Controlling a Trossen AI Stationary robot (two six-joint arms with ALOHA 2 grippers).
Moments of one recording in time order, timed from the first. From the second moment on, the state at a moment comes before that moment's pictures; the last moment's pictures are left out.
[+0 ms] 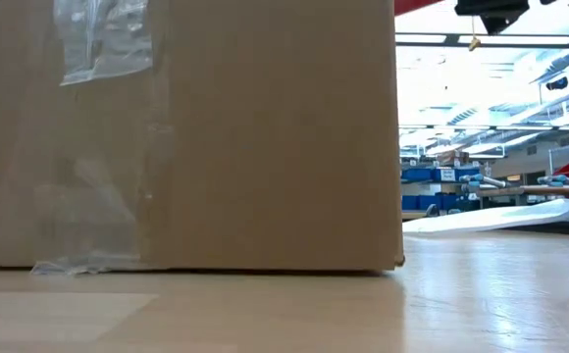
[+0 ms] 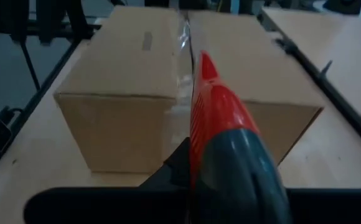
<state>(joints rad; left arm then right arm) -0.54 2.01 2.06 -0.93 -0.46 -0.40 0.57 0.84 0.72 -0.33 0.60 0.18</state>
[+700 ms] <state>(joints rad) -0.25 2.01 2.29 -0.98 -0.43 -0.31 0.57 0.84 0.75 -0.26 0.58 0.05</state>
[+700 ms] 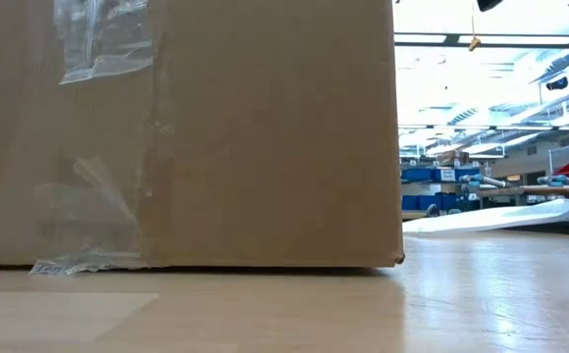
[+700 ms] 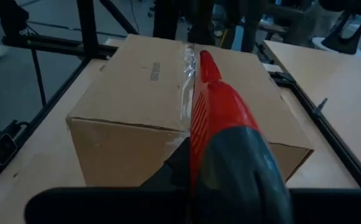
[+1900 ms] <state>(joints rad) -0.26 2.03 2.36 -1.12 -0.76 -0.13 0.53 0.70 0.88 -0.27 0.57 0.40</state>
